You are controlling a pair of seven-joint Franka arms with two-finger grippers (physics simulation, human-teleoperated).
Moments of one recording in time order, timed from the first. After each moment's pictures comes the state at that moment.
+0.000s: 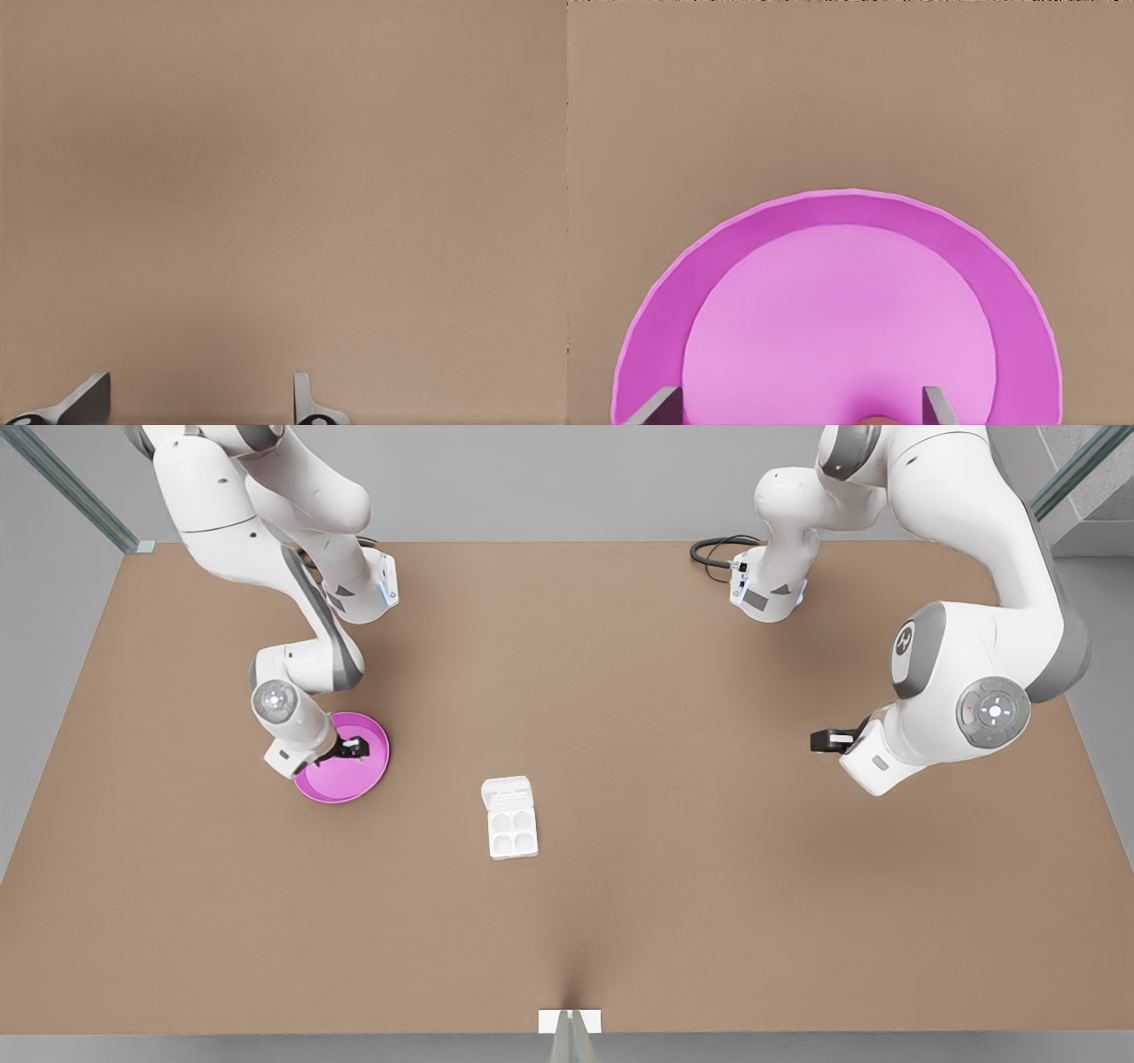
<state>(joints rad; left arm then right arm) -0.14 0.33 -0.01 -1.30 0.03 1.34 -0.10 -0.22 0.20 0.31 -2.41 -0.21 2.53 0.12</state>
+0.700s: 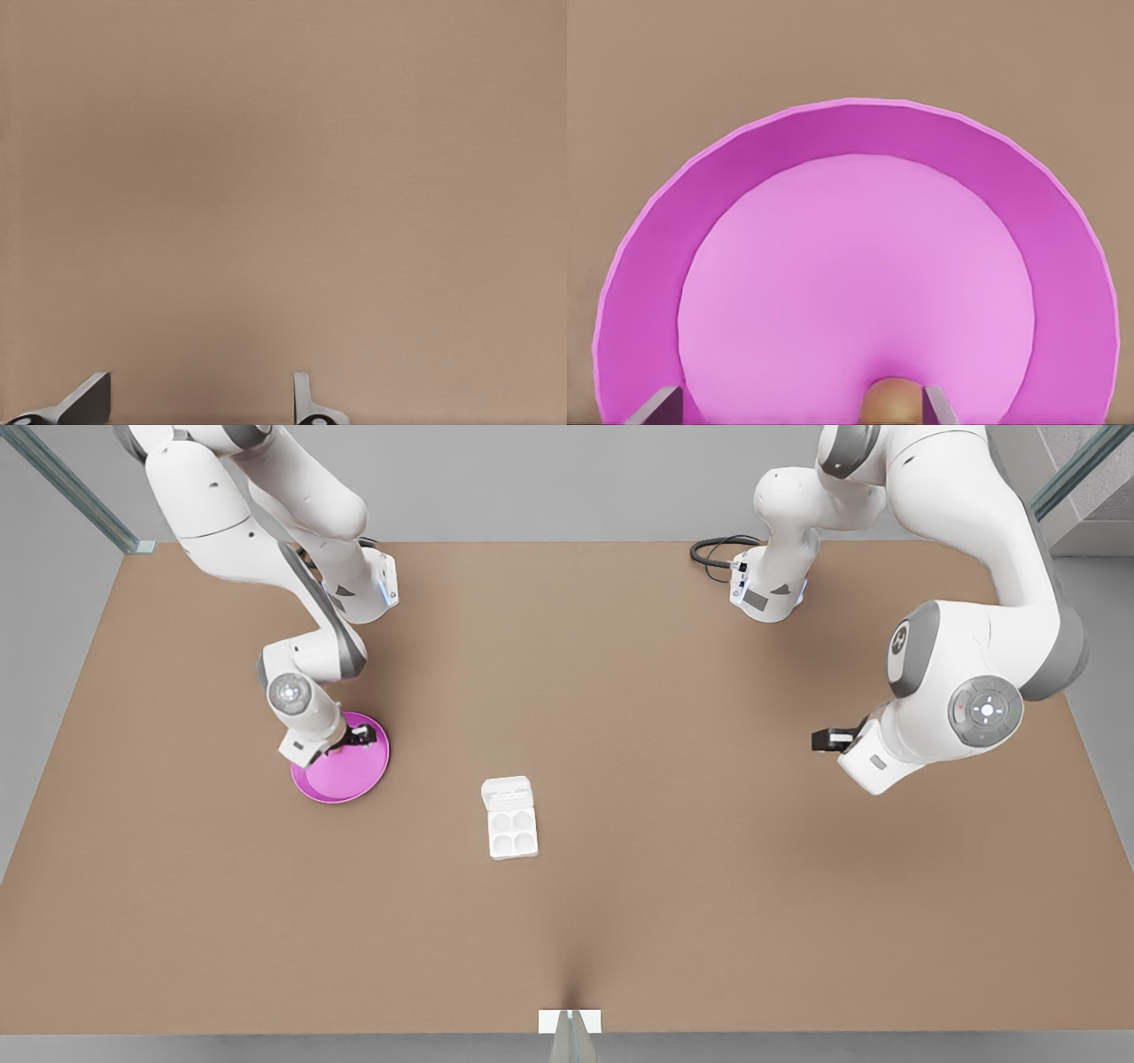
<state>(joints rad) -0.14 0.33 -0.01 -1.30 0.06 1.34 -0.11 -0.48 0.22 0.58 -2.50 -0.35 2.54 0.16</state>
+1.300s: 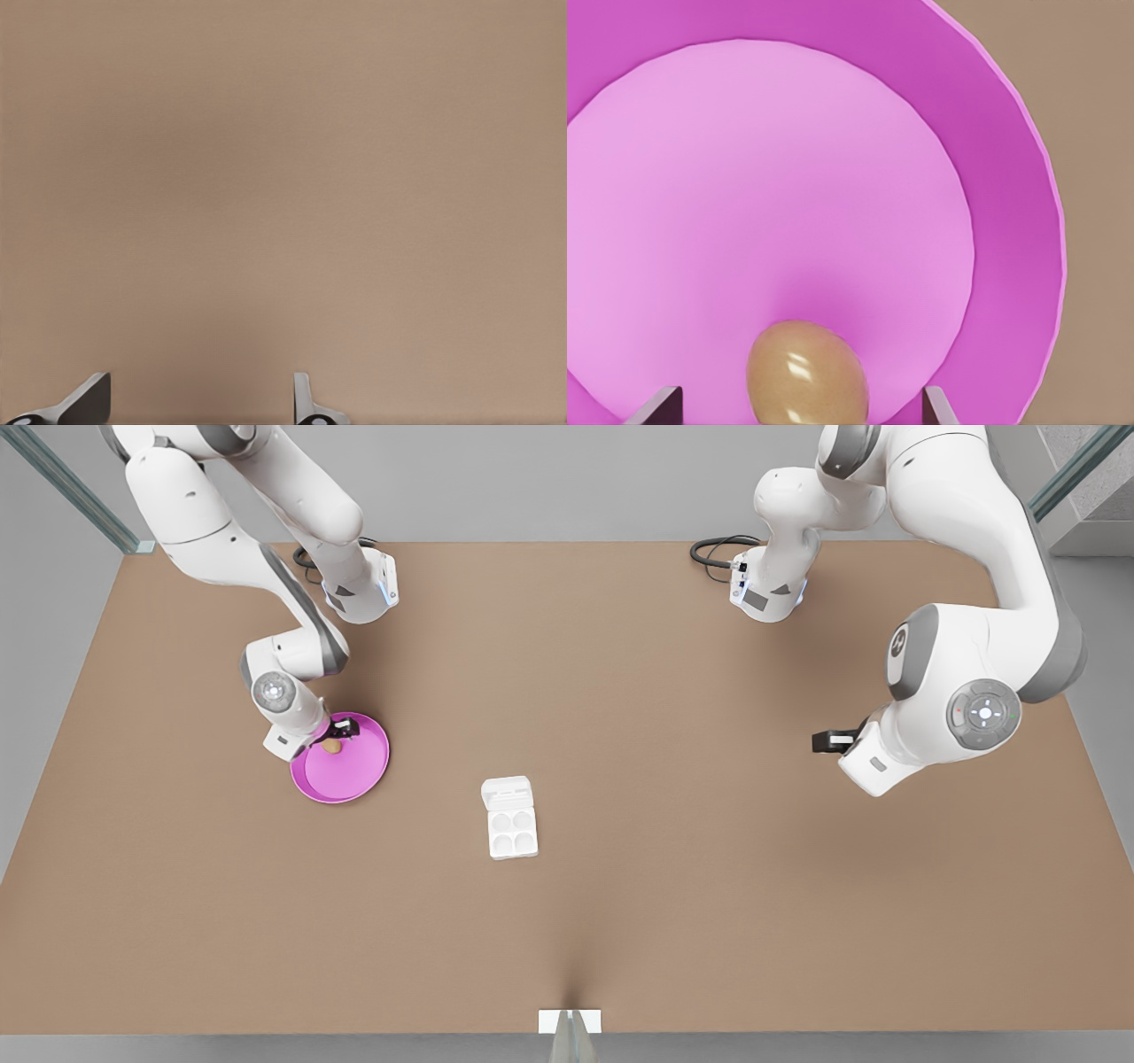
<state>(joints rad) -0.14 0.33 -0.01 -1.31 0.06 1.34 -0.12 -0.65 0.25 0.62 -2.55 -0.50 2.56 0.17</state>
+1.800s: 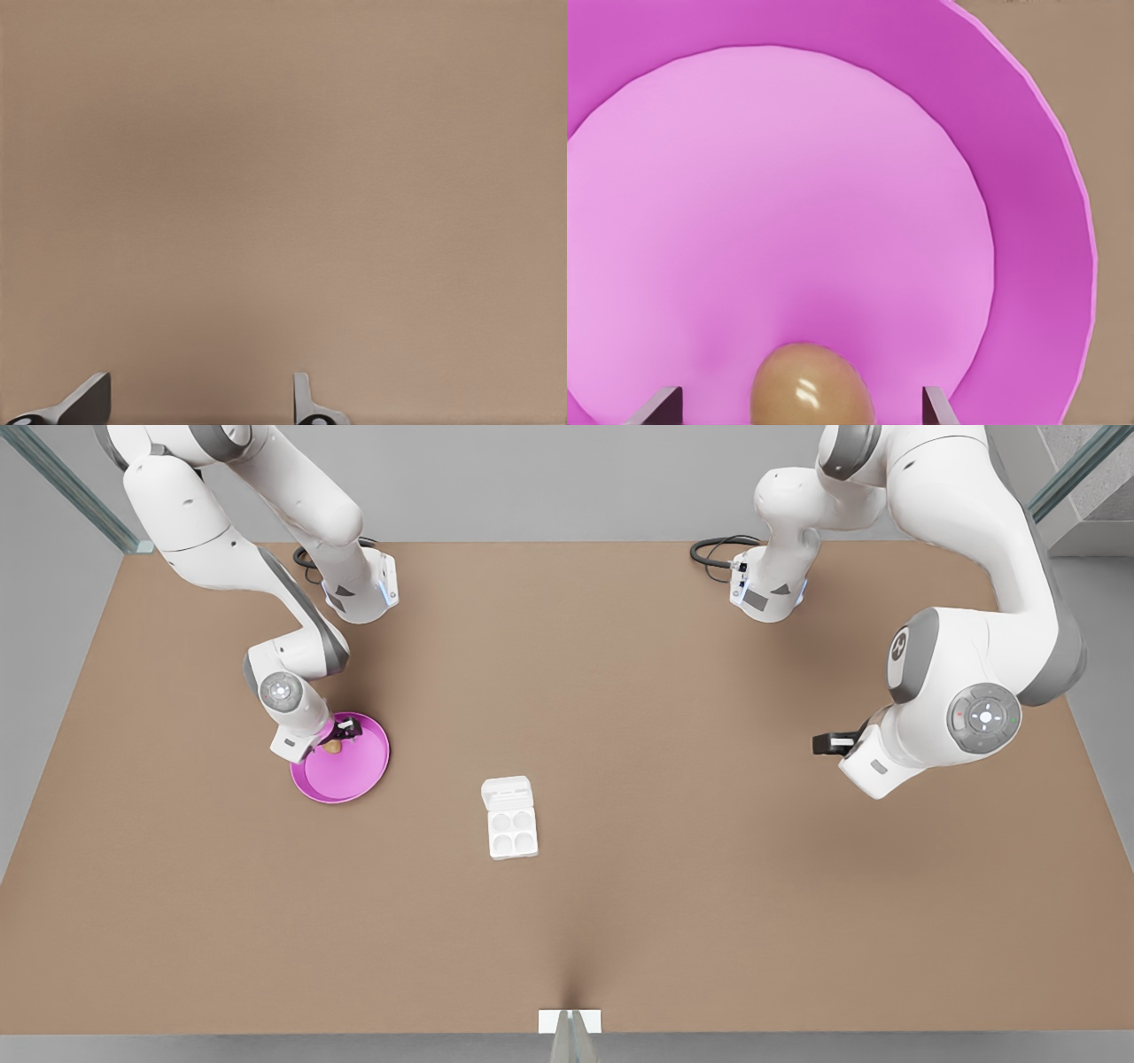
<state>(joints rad) -0.14 0.33 -0.01 -1.32 0.06 1.35 -0.13 -0.65 0.28 0.62 -2.55 -0.59 2.59 0.16</state>
